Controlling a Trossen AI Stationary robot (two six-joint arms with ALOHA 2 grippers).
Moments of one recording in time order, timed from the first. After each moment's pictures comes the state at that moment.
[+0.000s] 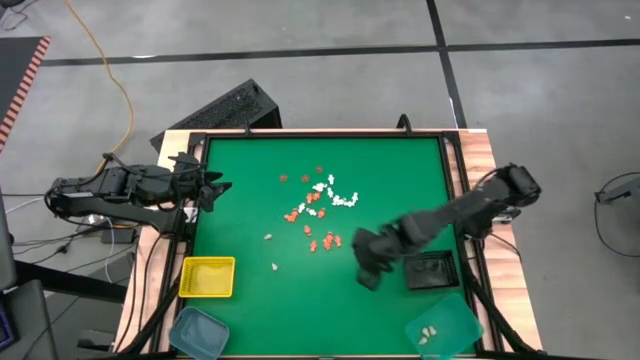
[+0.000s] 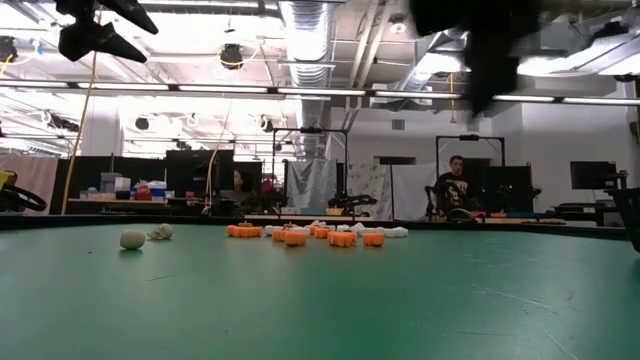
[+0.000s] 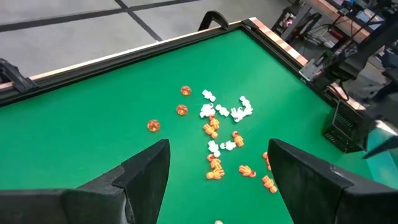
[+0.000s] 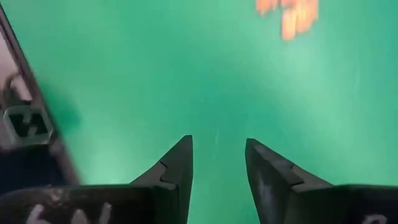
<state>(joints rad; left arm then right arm) -0.07 0.51 0.85 -0.80 -0.52 -0.71 0.33 1.55 1.24 -0.75 0.03 0.78</state>
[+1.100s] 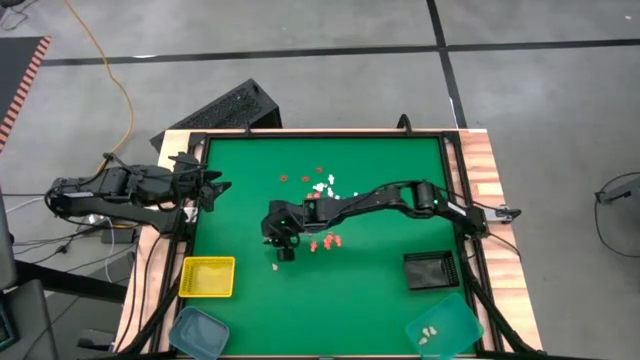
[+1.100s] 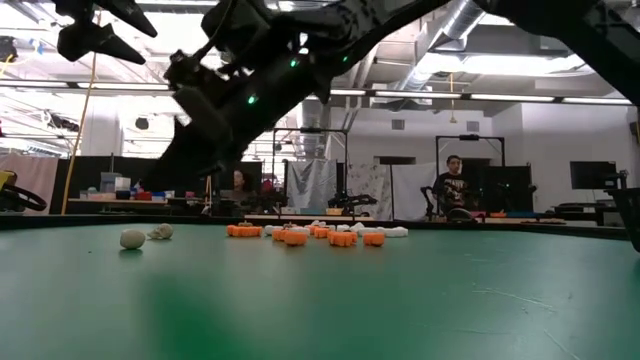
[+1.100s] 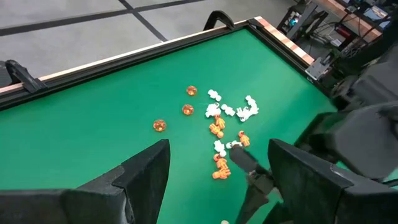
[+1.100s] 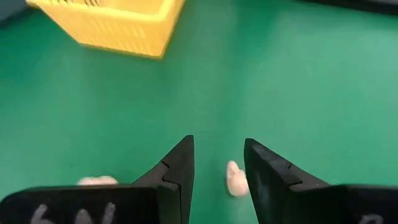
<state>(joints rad) -0.07 0.51 0.85 -0.82 -0.54 -0.71 0.03 2.32 1.87 -0.14 -0.11 -0.14</state>
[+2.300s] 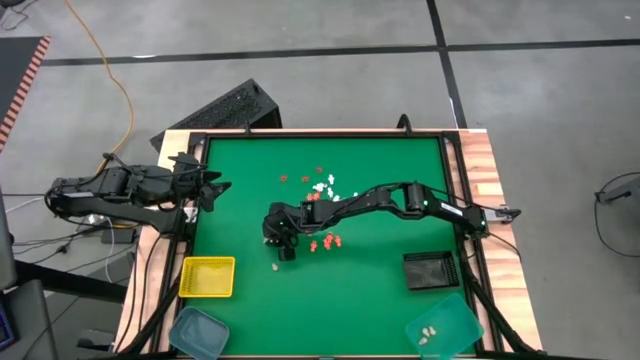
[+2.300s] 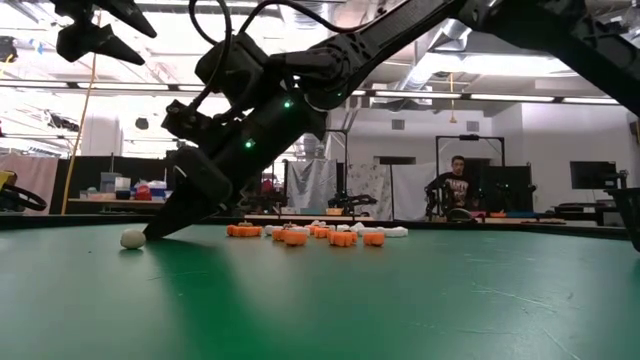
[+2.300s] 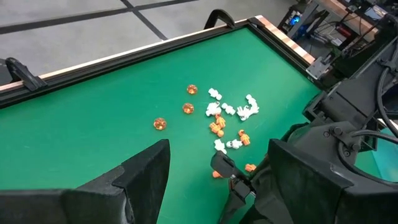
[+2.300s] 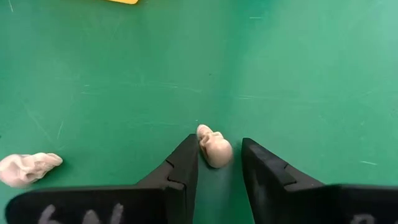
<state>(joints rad) -0.07 0.51 0.85 -0.83 -0.53 -0.72 0.01 2.41 1.86 -0.13 -0.11 -0.16</state>
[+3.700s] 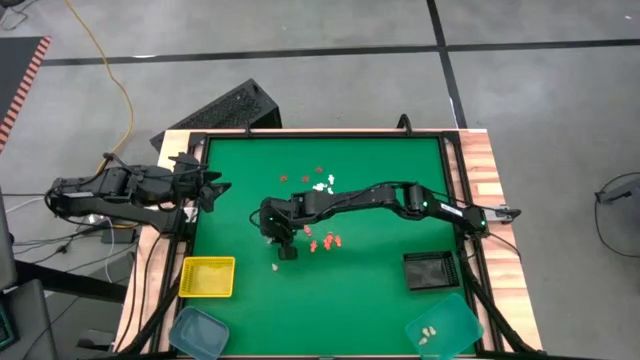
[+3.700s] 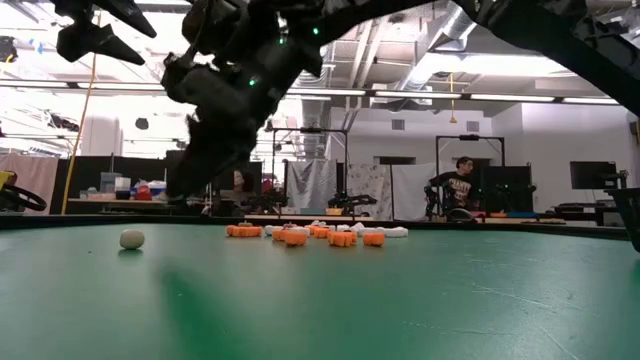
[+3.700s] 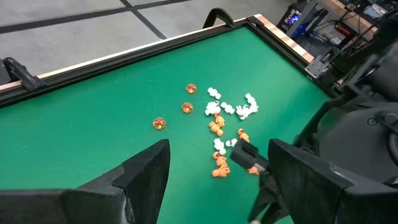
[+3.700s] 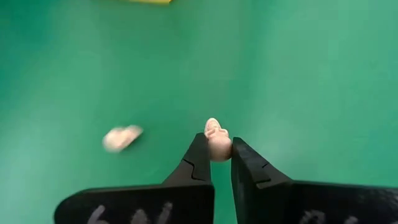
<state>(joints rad) -0.07 0.51 0.85 -0.83 -0.53 -0.72 0.02 2.41 2.19 -0.69 -0.20 -0.11</state>
